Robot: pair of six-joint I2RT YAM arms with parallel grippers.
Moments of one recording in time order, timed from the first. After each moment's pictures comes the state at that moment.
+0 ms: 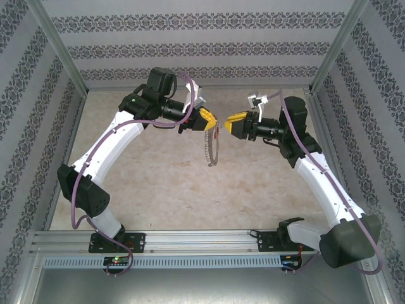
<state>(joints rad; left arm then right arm) -0.47 1.67 1.78 -0.74 1.10 0.44 0.23 1.17 1.03 -0.08 -1.02 0.33</state>
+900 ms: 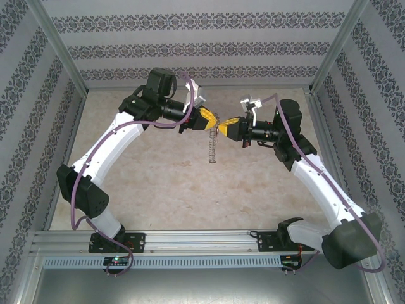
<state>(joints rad) -0.47 1.66 1.74 -0.68 1.10 0.39 0.30 1.16 1.02 -0.04 -1.05 0.32</state>
